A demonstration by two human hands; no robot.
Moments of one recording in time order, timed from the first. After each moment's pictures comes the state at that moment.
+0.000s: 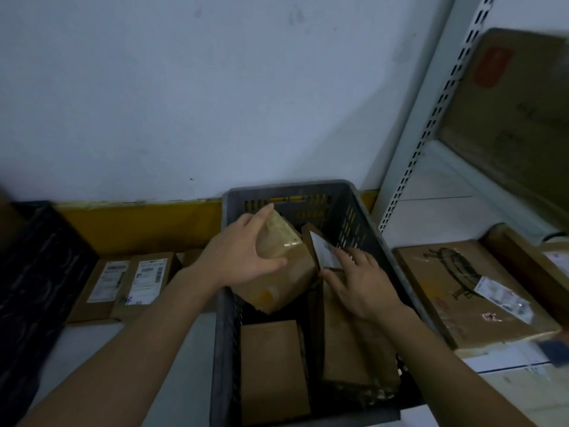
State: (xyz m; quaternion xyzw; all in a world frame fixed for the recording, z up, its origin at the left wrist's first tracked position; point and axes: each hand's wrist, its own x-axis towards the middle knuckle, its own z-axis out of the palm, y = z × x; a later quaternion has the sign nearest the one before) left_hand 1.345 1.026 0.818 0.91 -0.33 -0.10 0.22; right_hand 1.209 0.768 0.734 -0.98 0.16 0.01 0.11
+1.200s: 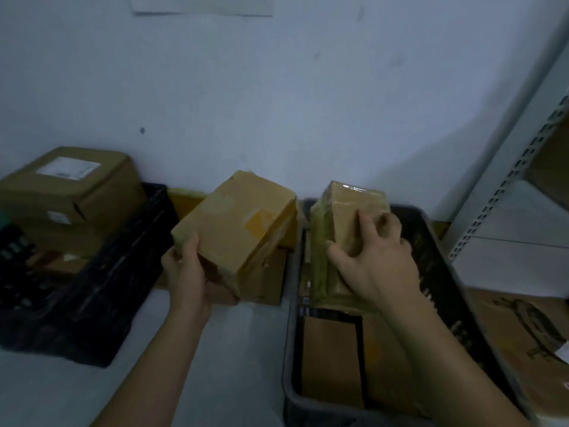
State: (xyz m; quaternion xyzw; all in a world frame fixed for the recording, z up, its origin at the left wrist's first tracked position) left_hand 1.283 1.199 0.792 0.52 0.24 0.10 0.81; right_hand 1.219 0.906 0.868 -0.97 0.14 -0.09 0.17
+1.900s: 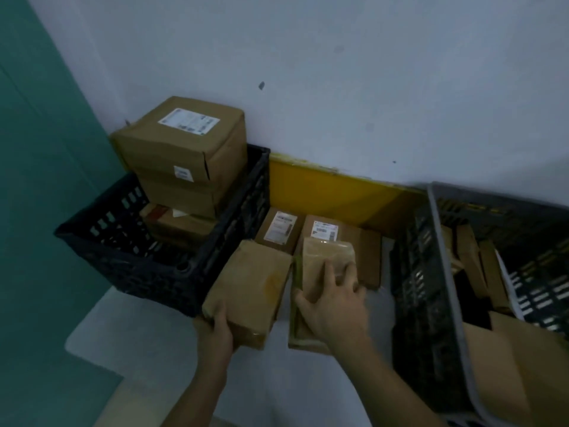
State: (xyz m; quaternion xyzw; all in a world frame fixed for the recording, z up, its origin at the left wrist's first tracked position) left_hand 1.215 1.426 0.607 0.61 0.42 -0.01 0.67; right_hand 1.247 1.204 0.715 -0.98 0.10 0.11 0.16
